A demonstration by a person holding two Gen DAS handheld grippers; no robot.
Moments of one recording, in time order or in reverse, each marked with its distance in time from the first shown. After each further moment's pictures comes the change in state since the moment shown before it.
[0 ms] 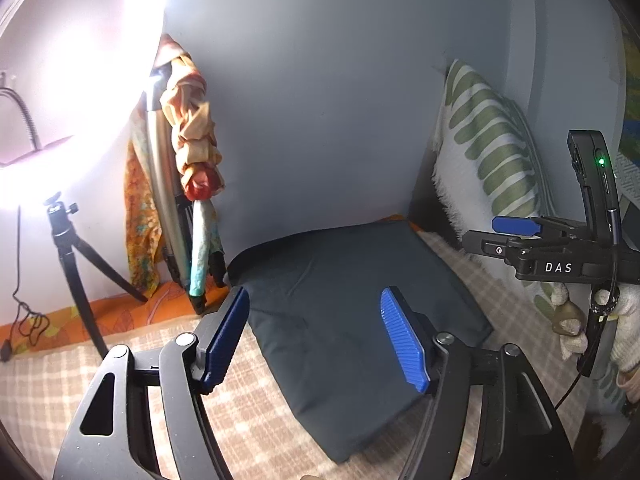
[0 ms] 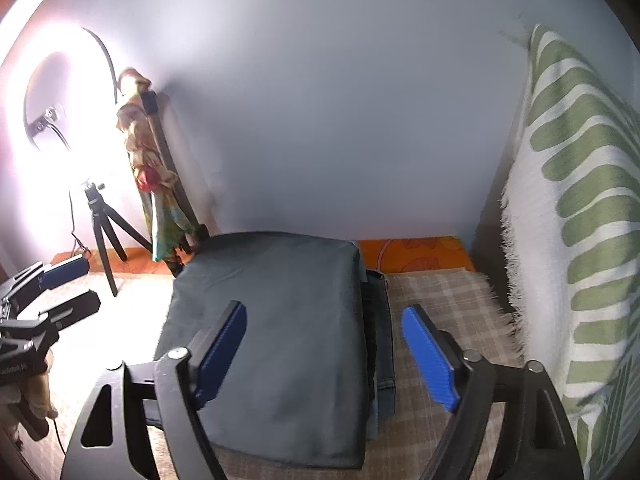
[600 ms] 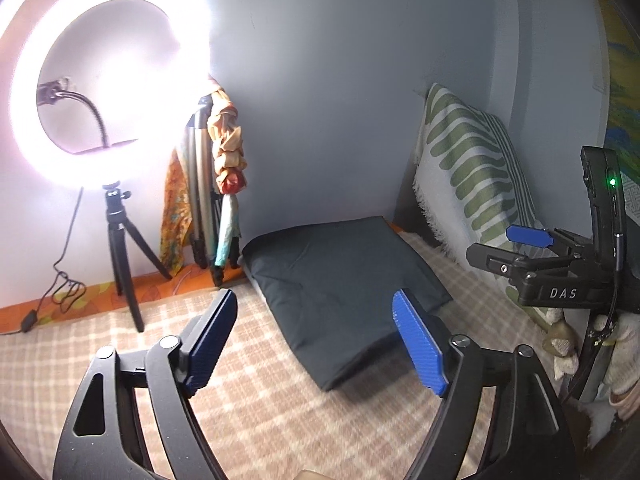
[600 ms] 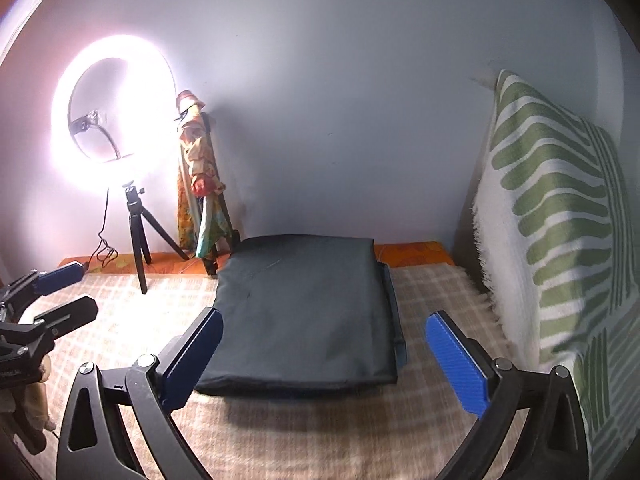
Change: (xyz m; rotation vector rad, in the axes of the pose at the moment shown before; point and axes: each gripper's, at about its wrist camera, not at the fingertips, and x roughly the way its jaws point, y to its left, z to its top) left arm -0.096 -0.006 -0.036 -0.012 -0.057 0.004; right arm -0.093 0.069 -0.042 0.001 -0.086 -0.090
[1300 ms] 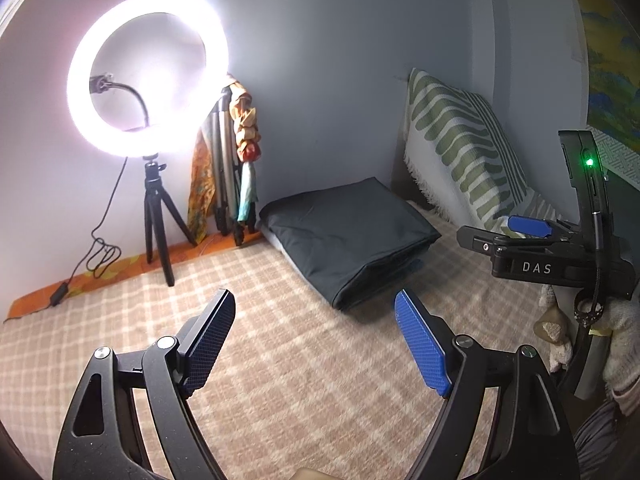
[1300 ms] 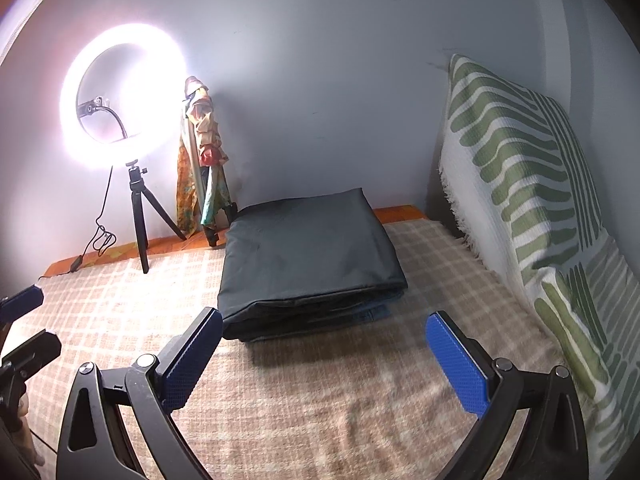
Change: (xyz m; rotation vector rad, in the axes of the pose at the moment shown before) left arm -0.068 -0.004 -0.074 0.070 -0.006 0.037; right arm -0.045 0.042 -0.076 0.112 -0.020 -0.117
